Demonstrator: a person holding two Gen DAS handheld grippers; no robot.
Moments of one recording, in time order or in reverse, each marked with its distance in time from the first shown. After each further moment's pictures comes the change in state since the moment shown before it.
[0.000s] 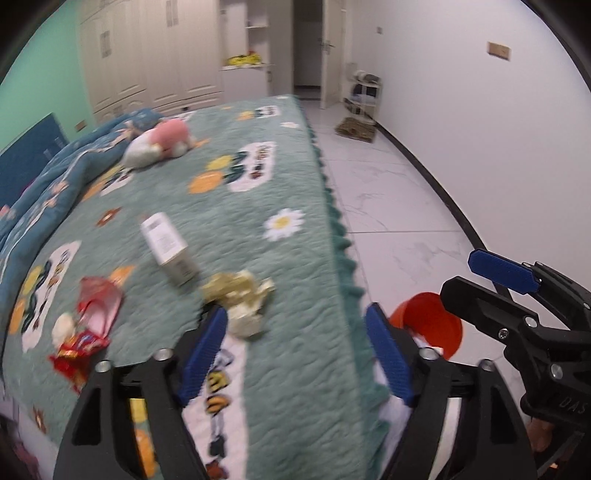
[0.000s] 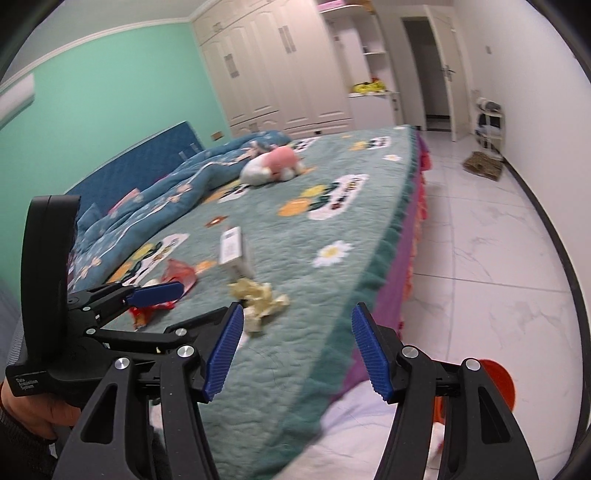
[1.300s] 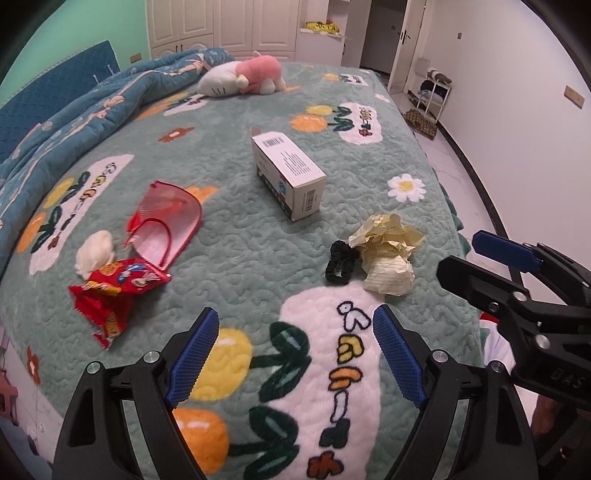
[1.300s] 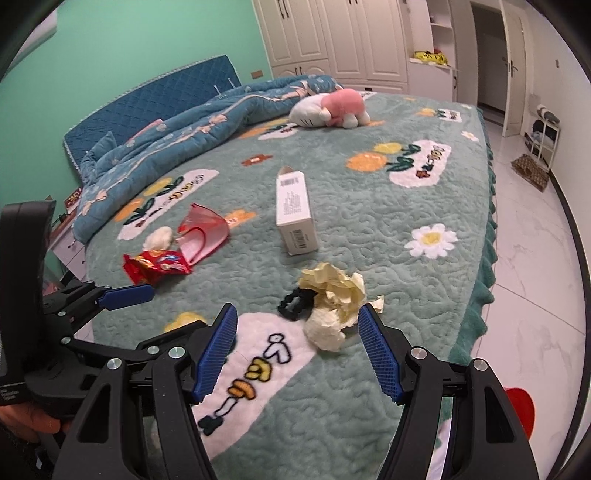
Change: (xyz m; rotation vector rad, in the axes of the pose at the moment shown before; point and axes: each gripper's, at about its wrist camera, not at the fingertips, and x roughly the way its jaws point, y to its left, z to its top) left arm 0.038 0.133 -0.050 -0.215 0.125 0.063; right arm 0.150 0.092 0.010 -0.162 0.215 0.049
